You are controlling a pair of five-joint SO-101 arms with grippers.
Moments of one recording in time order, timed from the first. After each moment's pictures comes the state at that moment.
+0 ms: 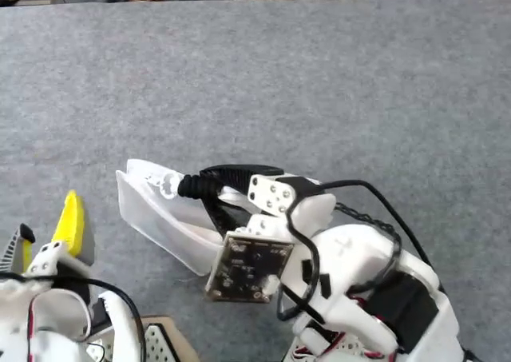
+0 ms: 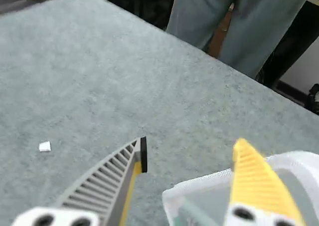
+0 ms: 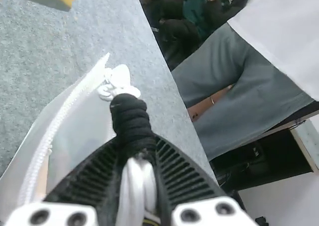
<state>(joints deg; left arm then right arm) -30.2 -84.0 20.0 99.6 16.3 -46.5 -64.7 25.1 65.7 40.9</state>
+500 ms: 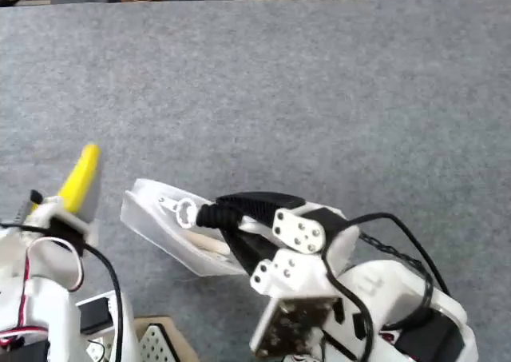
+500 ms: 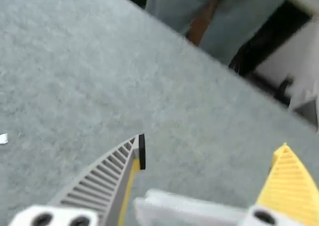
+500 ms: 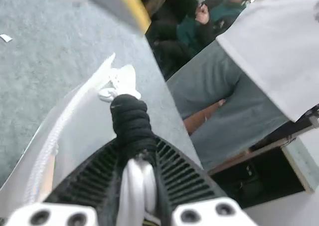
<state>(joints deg) -24.3 -79.5 27.8 90.6 19.0 -49.1 -77.8 32.5 67.8 42.4</state>
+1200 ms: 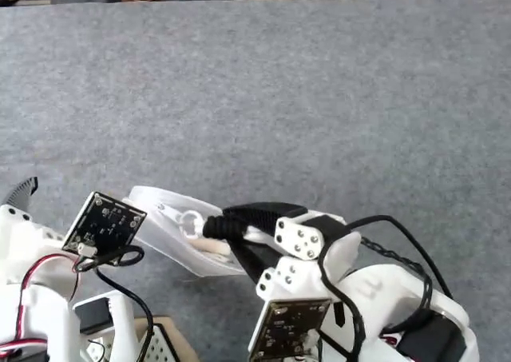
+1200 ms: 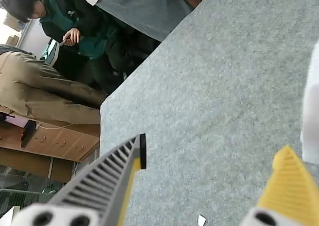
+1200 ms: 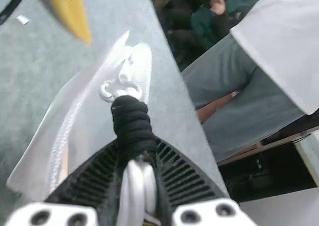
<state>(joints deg) -24.6 -79.3 24.4 87.9 -56.6 -49.8 -78.3 31.9 75.1 42.7</state>
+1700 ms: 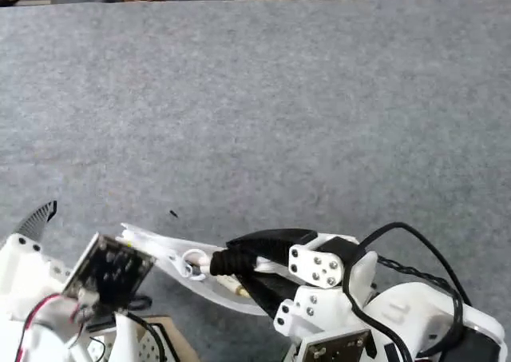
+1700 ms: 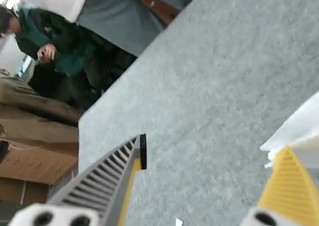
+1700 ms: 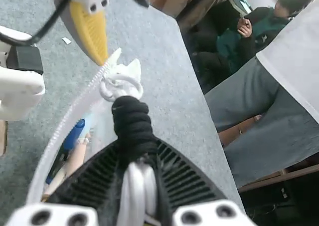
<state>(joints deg) -16.4 -79.3 12.3 100.4 -51.7 -56.9 -78.4 24.3 82.9 39.9</state>
